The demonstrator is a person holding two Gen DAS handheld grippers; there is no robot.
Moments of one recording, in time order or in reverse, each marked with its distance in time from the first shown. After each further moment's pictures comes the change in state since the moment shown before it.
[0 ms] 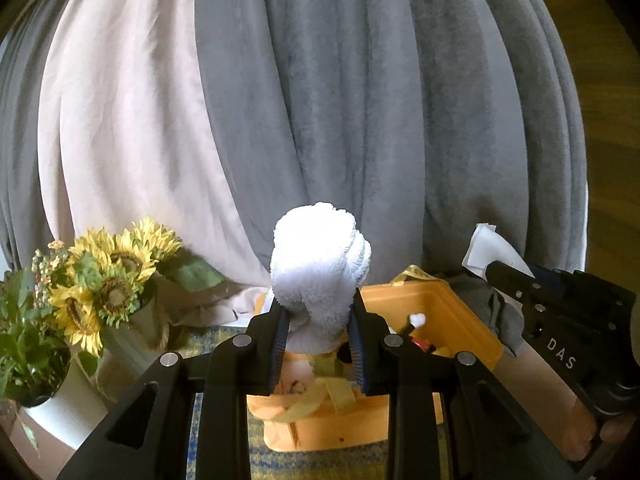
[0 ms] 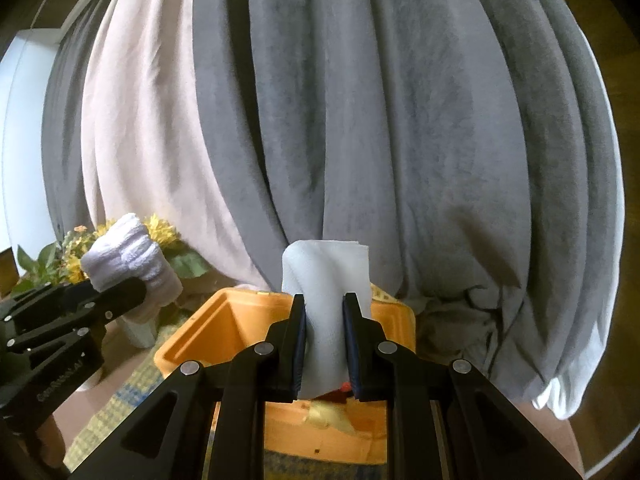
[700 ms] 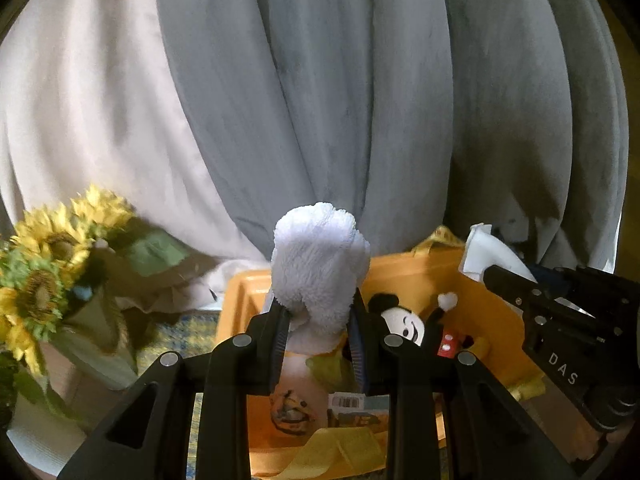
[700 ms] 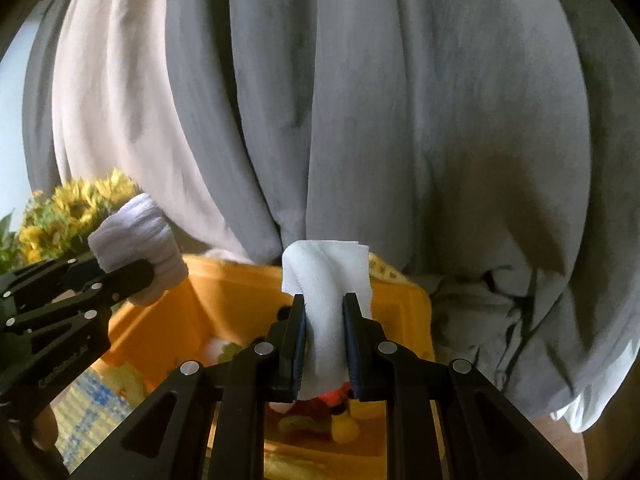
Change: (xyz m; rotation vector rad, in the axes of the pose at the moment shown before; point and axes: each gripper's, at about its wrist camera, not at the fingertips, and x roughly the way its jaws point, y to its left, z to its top) left arm 0.112 -0.001 -0.012 0.032 0.170 -0.040; right arm 0.098 -0.013 -0.016 -0.026 0.167 -0.008
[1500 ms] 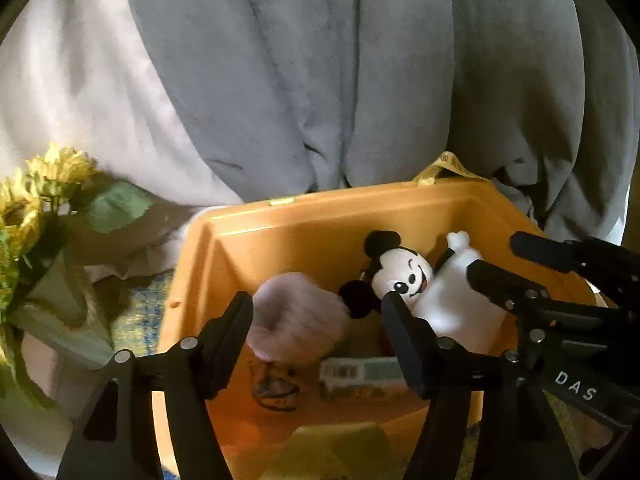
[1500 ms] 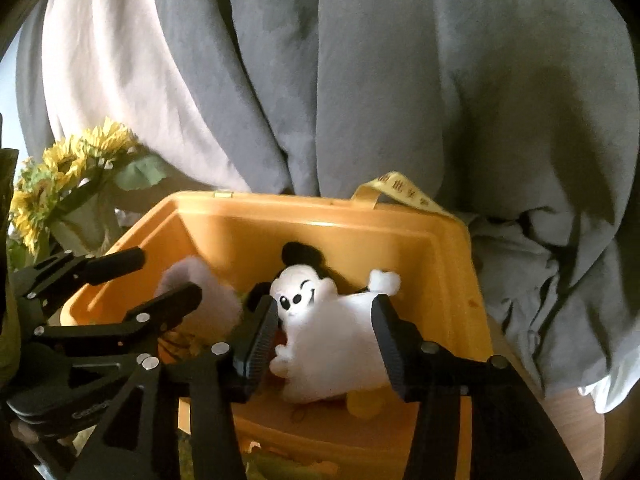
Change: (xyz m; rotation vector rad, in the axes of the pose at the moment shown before) left arm 0.041 -0.005 -0.026 0.035 0.166 -0.021; right arm 0.042 -0.002 -0.026 0.005 0.174 0.054
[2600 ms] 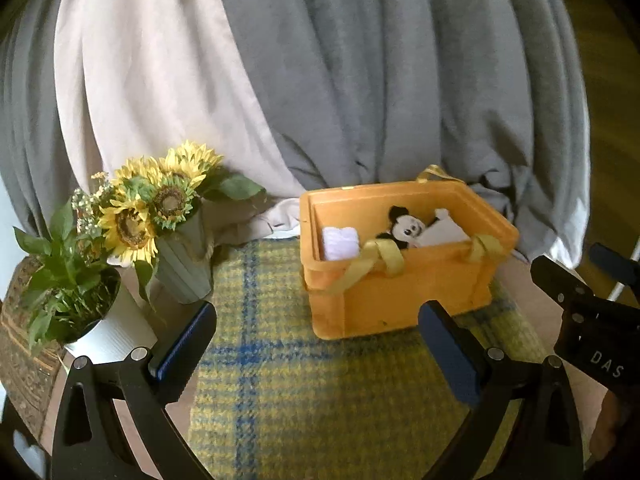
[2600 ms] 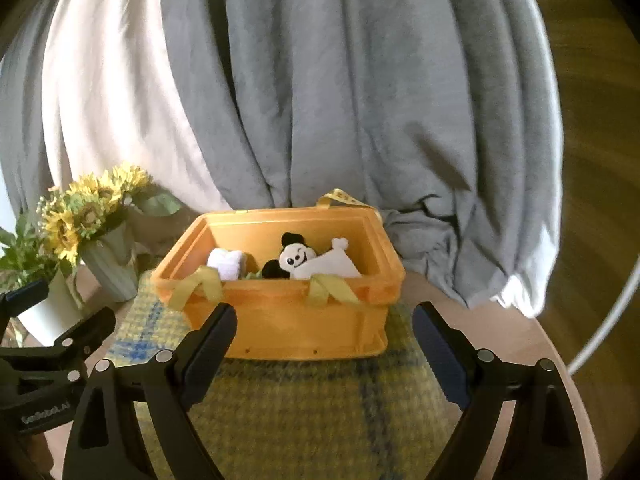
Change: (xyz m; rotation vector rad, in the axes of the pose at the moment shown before) left arm -0.195 0.029 -0.085 -0.030 -0.077 0.094; right arm -0.180 0.065 -0.073 0.152 -0.139 -0.225
